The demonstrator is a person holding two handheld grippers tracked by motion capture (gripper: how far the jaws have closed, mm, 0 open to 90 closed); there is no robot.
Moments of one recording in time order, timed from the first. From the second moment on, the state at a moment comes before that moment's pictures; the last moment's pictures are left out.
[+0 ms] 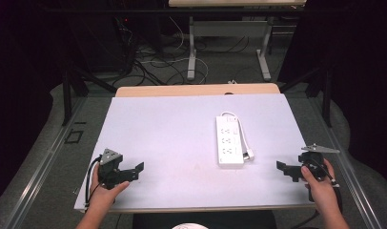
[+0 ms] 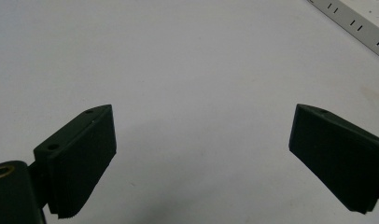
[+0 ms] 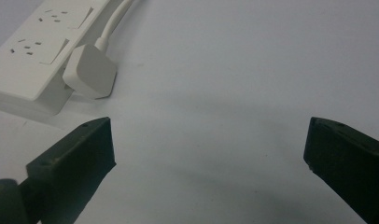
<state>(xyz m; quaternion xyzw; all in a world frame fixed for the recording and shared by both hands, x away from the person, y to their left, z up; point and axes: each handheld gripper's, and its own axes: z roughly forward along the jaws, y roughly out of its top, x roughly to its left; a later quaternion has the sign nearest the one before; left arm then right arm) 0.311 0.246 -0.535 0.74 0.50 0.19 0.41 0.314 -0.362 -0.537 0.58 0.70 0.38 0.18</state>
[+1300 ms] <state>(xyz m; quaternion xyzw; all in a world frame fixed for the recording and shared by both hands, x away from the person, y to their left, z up) 0.312 0.247 -0.536 0.74 0.50 0.19 0.41 0.309 -0.356 -0.558 0.58 0.70 0.36 0.21</state>
